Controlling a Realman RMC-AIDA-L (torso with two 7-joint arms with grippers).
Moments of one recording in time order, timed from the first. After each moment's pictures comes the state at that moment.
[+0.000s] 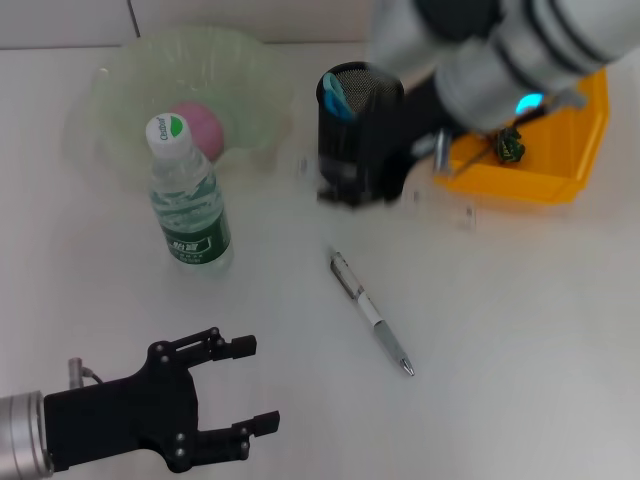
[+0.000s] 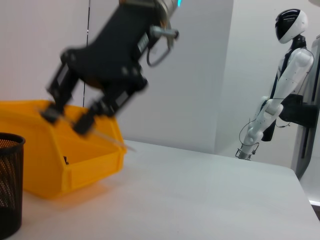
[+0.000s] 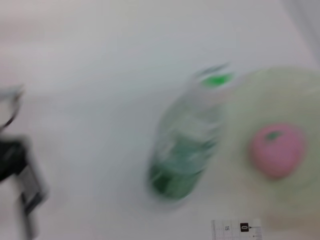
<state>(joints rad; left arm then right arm) -0.23 -2.02 1.25 0.40 1.48 1.62 -0.79 0.81 2.08 -1.45 -1.31 -2.34 -1.45 2.13</state>
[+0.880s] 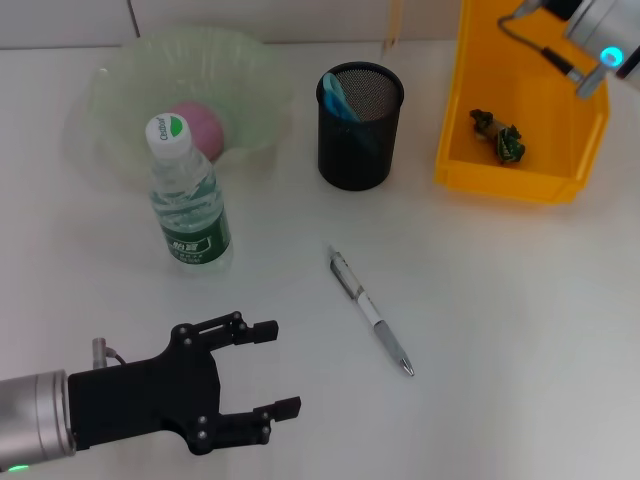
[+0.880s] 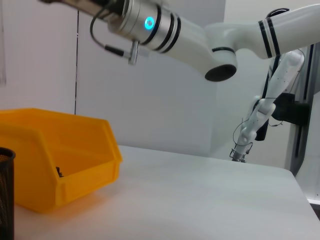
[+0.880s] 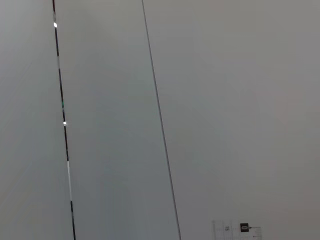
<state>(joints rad) -0.27 -2.03 1.26 0.40 1.48 1.60 -0.79 0.61 2.08 -1.24 -0.64 -0.90 -1.10 1.12</state>
